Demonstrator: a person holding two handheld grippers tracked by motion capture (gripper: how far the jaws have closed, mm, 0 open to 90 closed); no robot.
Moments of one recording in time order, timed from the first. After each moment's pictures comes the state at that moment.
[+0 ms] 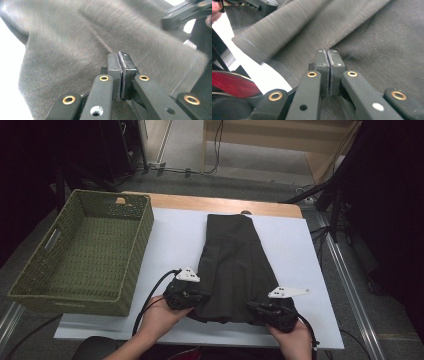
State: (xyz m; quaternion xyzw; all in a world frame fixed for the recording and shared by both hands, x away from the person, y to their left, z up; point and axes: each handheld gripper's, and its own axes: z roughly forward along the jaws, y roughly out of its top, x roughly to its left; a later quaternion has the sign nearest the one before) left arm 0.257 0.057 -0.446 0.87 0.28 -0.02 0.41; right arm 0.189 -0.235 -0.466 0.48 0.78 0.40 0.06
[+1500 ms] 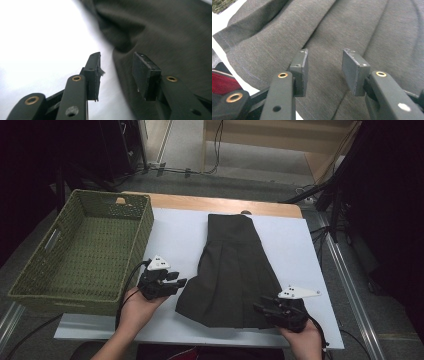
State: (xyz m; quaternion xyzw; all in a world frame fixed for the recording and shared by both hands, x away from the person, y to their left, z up) left arm 0.289 0.119 -0.463 0.84 0.37 0.08 0.38; right arm 0.191 -0.255 -0.472 0.47 0.78 0.40 0.09
